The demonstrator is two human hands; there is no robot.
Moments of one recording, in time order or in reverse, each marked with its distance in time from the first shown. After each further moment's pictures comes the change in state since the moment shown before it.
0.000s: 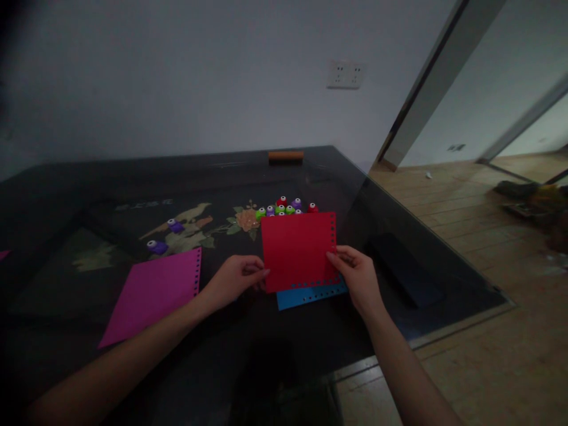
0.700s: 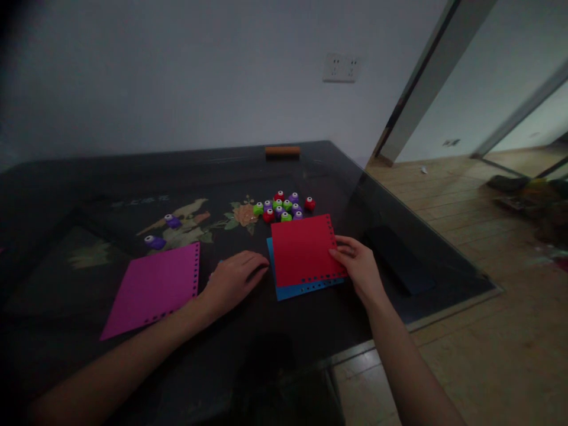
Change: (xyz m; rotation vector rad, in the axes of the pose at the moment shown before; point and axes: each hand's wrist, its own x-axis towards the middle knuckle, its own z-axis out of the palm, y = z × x) left_hand -0.014 -0.010 0.005 1.011 0.169 0.502; right_hand 0.007 0.004 -0.015 -0.067 0.092 0.086
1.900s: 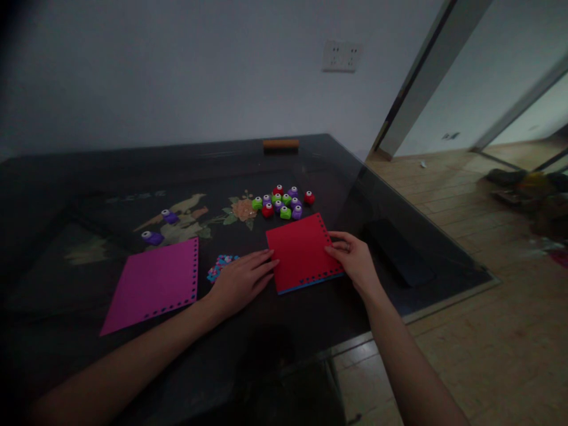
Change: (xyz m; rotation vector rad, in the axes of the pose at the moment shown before) left_hand -0.008 0.001 0.022 0.059 -0.006 0.079; right_hand -0.004 -0.003 0.006 -0.116 -0.052 -0.009
